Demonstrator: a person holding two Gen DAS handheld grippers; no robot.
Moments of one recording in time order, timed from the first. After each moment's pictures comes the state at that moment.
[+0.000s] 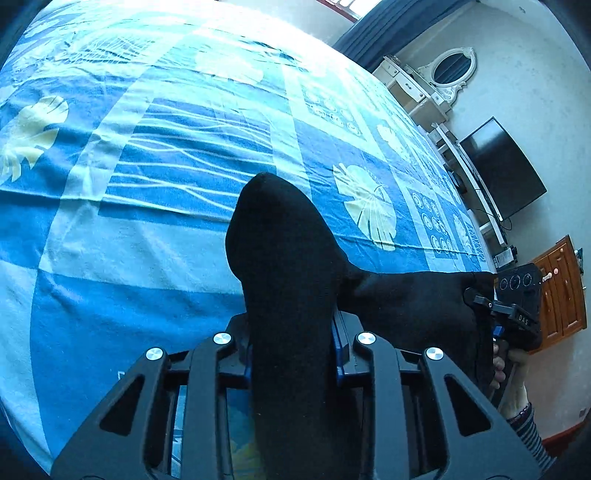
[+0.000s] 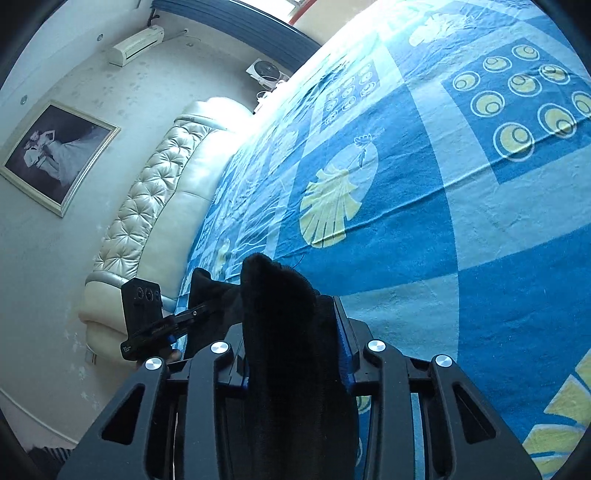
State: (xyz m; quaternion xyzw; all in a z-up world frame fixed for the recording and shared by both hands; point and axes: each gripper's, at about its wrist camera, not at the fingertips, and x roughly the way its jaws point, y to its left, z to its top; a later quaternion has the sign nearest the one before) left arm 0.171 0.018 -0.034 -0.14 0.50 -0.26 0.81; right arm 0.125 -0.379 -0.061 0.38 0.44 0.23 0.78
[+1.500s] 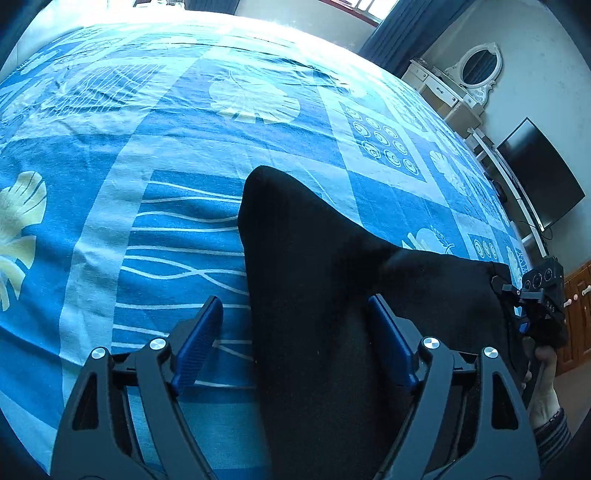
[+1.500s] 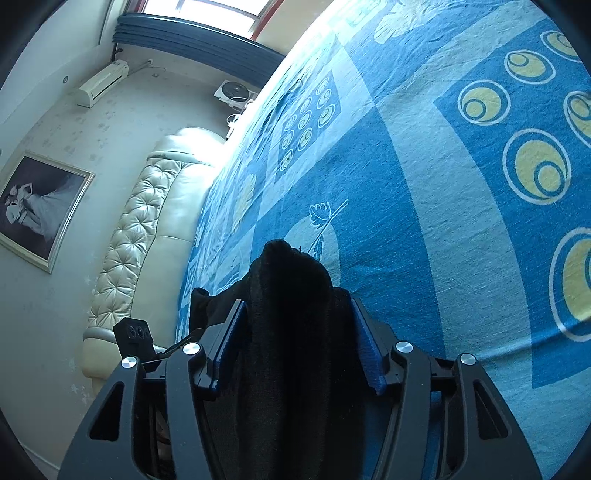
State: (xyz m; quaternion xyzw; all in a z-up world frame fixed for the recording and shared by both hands) left arm 0.264 0.008 -0.044 -0.10 0.50 -0.19 0.84; right arm 0.233 -0.402 -0.104 0.43 0.45 0.18 0.76
